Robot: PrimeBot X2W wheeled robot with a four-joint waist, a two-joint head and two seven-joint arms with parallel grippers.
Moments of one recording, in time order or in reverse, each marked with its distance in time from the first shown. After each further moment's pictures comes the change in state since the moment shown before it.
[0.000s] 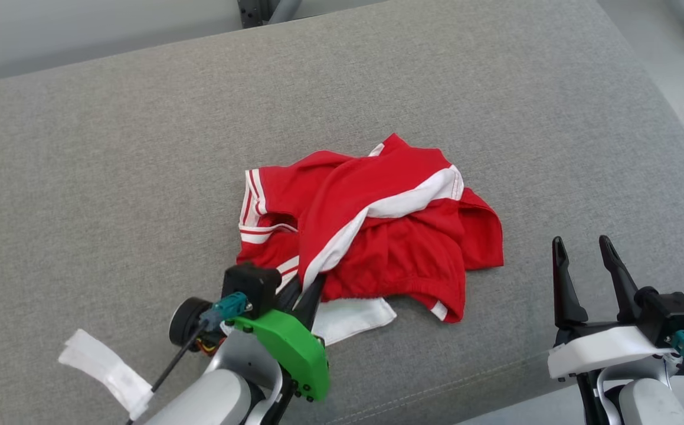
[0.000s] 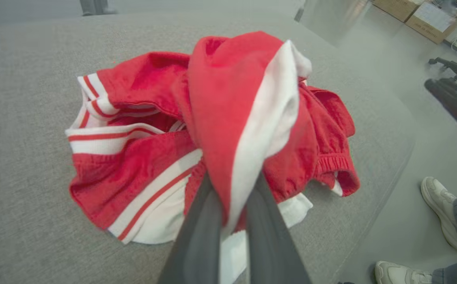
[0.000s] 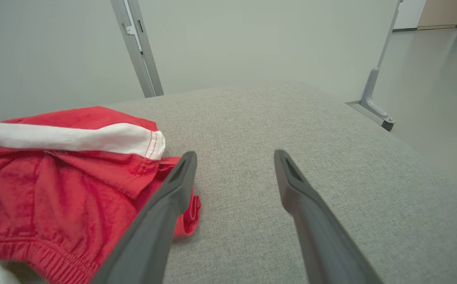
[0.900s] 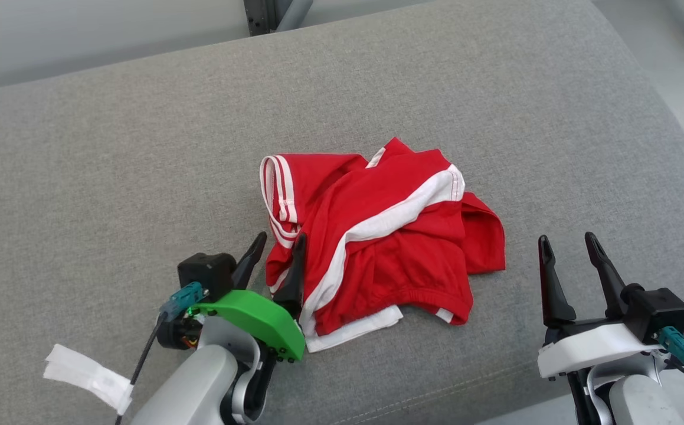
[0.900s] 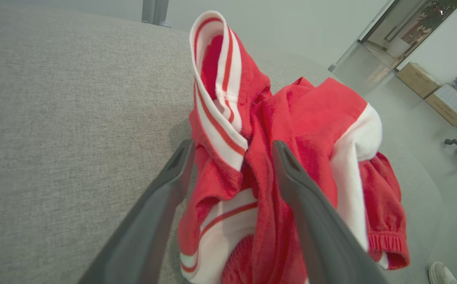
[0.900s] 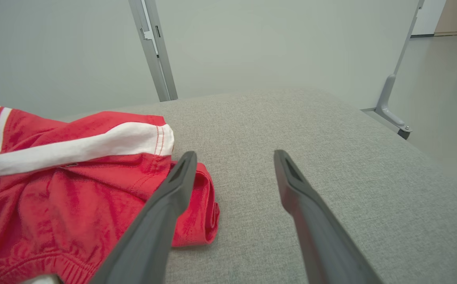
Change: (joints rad) left arm -0.043 -0.156 0.154 0.348 -0.125 -0.125 -0.267; right arm -0.012 0.000 0.030 0.007 -0.010 0.000 0.000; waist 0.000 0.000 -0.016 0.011
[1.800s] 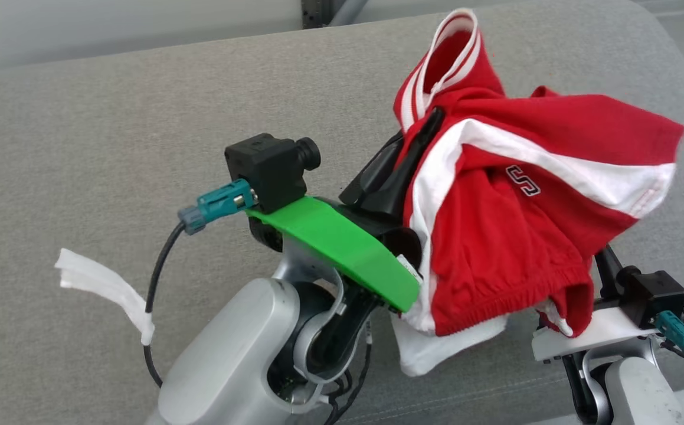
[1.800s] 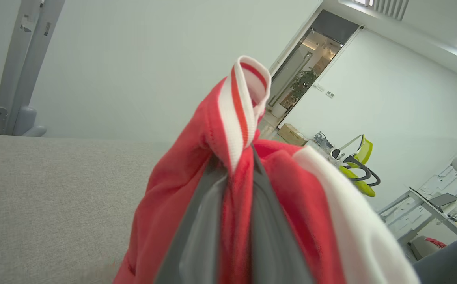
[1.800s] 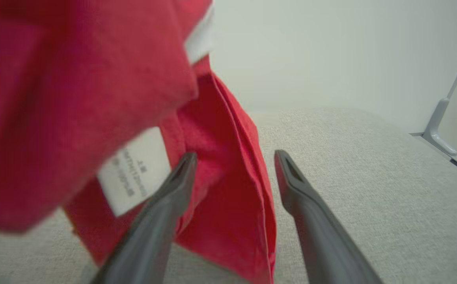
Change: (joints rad) left arm -0.154 -0.124 0.006 -0.630 -0.103 0.099 0.297; right arm -0.036 -0.008 0.026 -0.024 -0.012 0.000 0.000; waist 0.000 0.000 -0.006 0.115
